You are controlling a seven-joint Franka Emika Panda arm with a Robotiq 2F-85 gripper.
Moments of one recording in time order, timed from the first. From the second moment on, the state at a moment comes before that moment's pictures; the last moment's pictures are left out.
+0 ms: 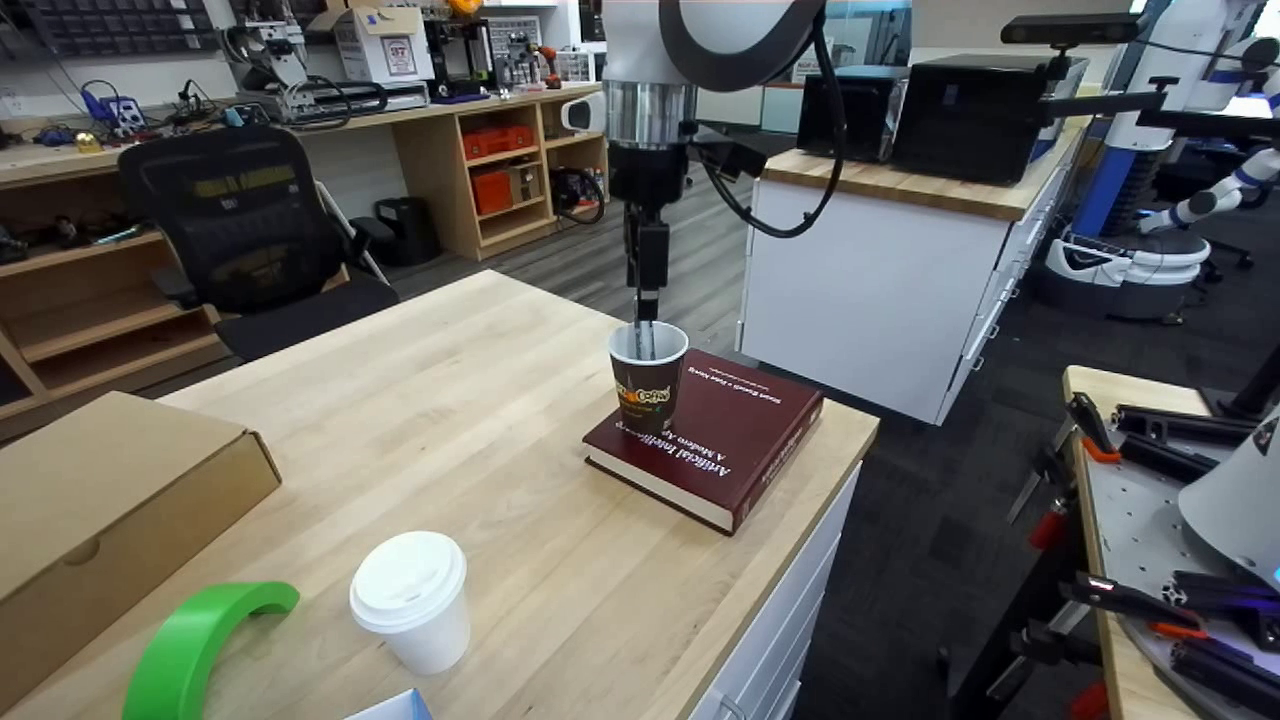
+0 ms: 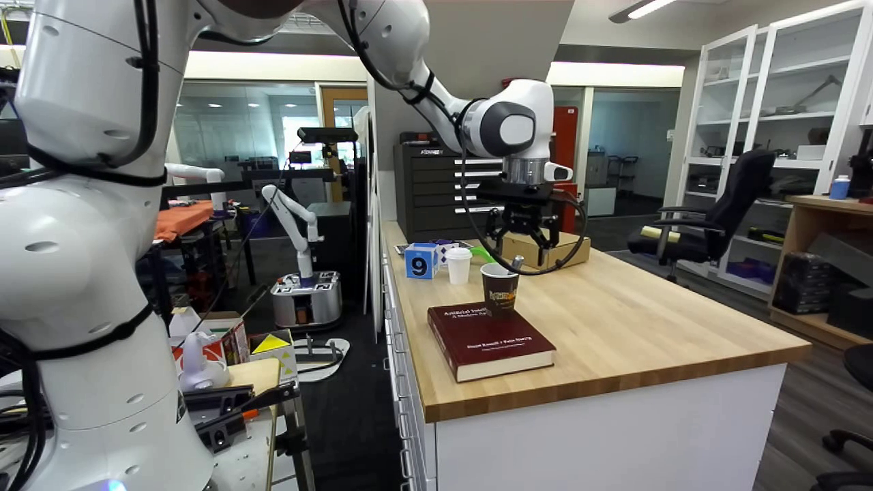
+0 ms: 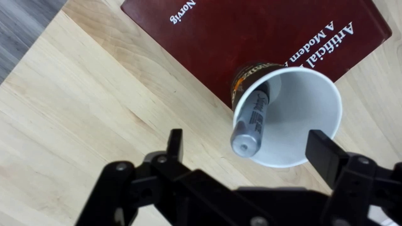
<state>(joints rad) 0.08 0.37 0.12 -1.79 0.03 2.23 -0.47</state>
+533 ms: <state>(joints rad) 0.07 0.39 0.12 -1.79 0.03 2.23 -0.47</state>
